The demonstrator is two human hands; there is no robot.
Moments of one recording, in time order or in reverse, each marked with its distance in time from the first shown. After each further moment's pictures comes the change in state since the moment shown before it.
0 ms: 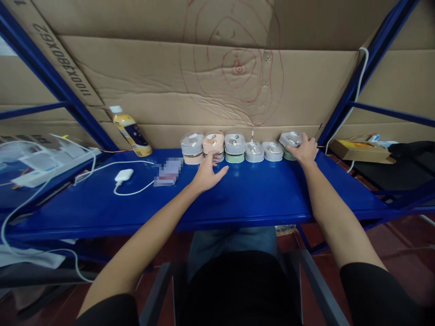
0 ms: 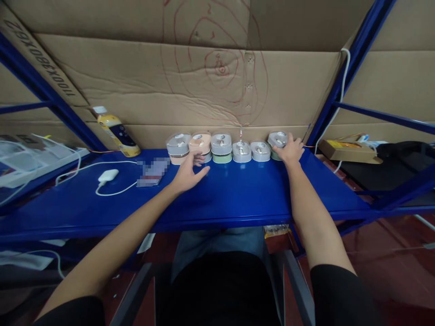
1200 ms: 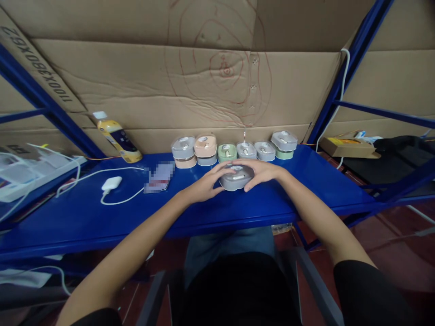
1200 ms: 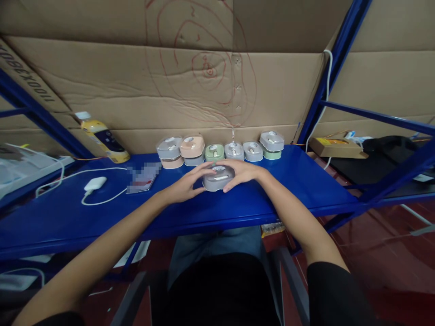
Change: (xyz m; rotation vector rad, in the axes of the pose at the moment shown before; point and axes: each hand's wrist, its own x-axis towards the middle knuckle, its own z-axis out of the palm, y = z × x) left_hand -0.004 0.034 -0.014 -0.022 -0.523 0.306; right_hand -0.098 -0.110 -0.035 0.581 -0.916 -0.995
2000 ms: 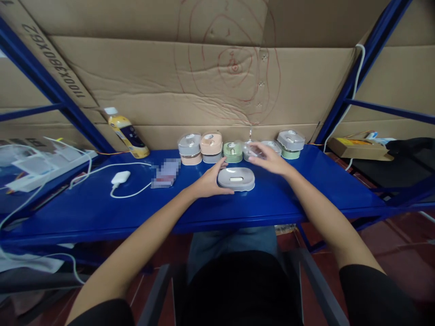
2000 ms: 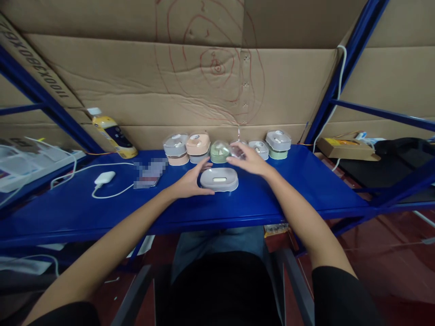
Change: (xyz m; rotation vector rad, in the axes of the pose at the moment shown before) left_hand -0.008 -0.024 0.011 -0.079 0.119 -0.226; right_hand -0.002 -0.011 -0.008 0.071 0.432 0.075
